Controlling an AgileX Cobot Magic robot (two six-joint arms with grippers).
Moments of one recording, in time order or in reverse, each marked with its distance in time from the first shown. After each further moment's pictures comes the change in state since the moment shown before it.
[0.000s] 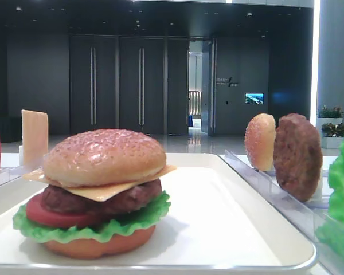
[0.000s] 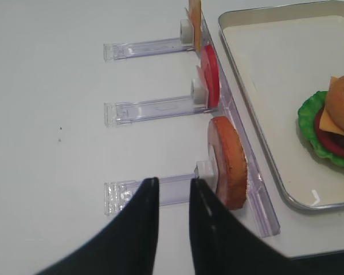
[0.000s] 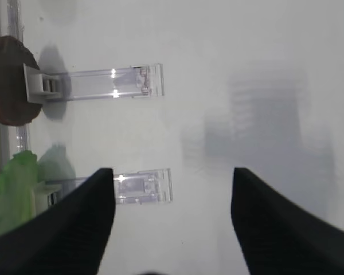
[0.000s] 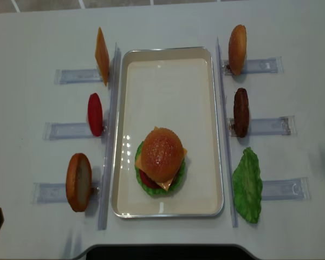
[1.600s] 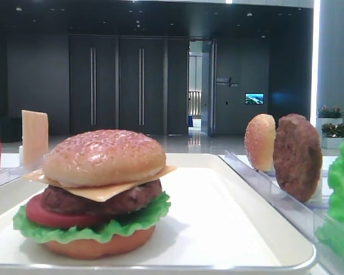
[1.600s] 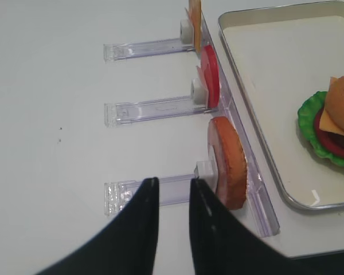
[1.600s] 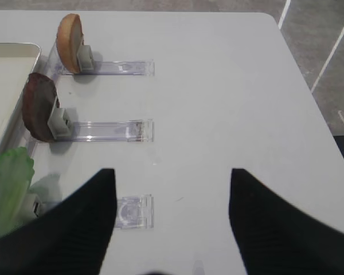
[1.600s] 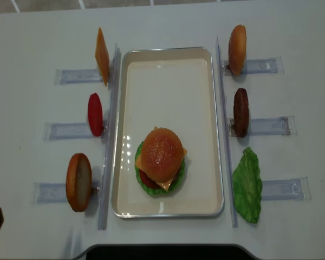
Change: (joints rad) left arm 0.000 0.000 0.000 0.000 0.000 0.000; right arm 0.007 -1.101 0.502 -0.036 -0.115 -0.050
